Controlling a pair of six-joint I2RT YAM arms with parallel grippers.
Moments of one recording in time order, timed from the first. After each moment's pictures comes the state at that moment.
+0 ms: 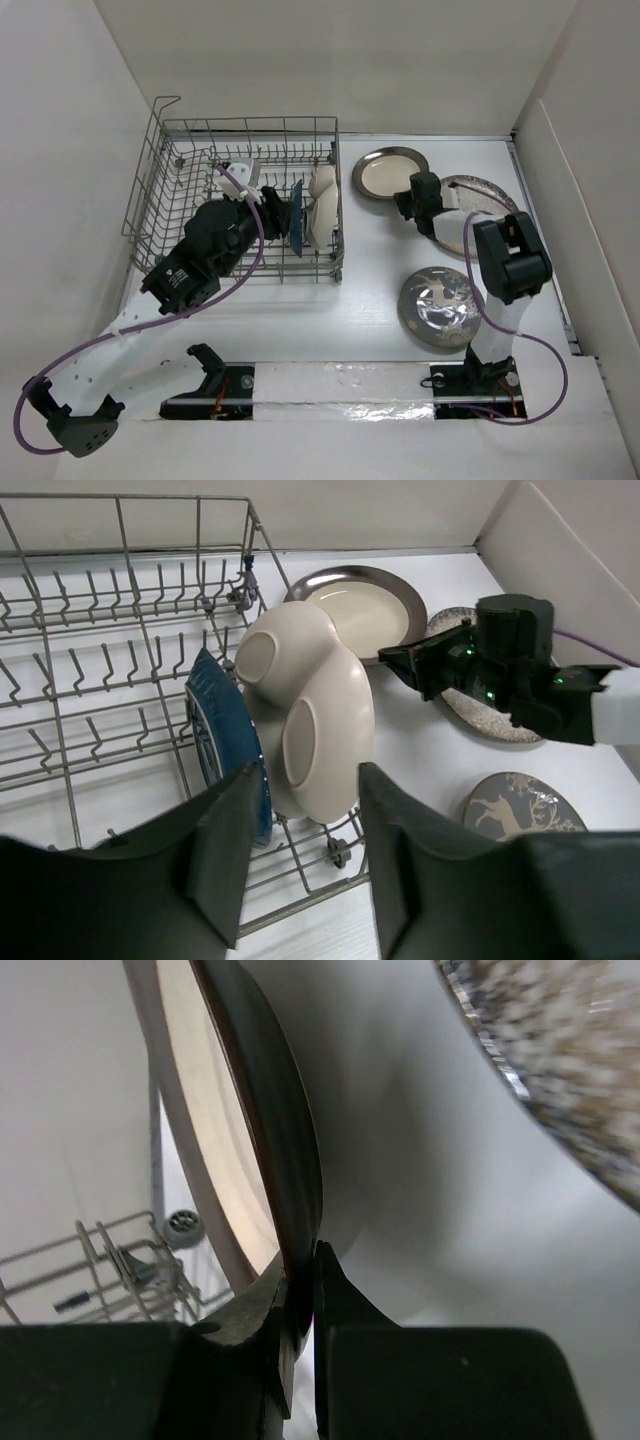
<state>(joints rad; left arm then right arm) -0.76 0.88 1.07 -0.34 -0.30 -0.33 0.28 1.95 1.09 0.26 0.27 1.48</state>
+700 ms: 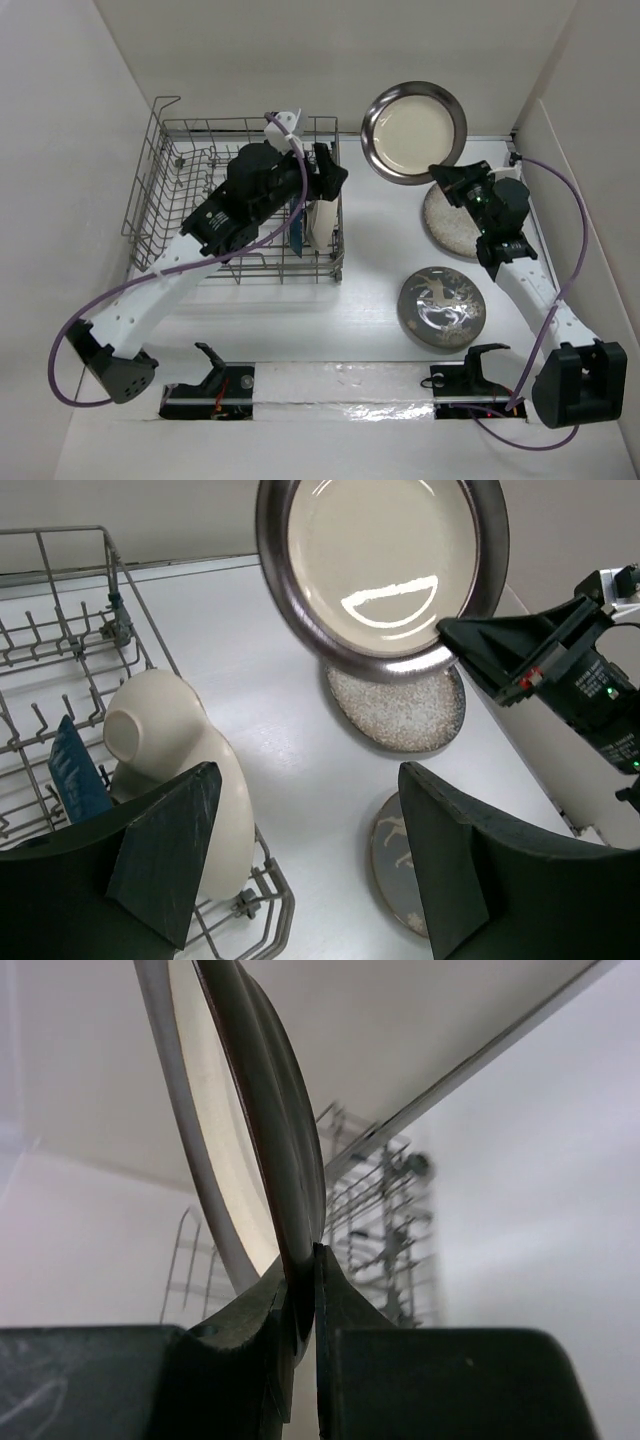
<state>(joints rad) -0.75 1.21 1.40 -0.35 -0.10 -0.41 0.10 1.10 0.79 0.32 -0.11 1.04</state>
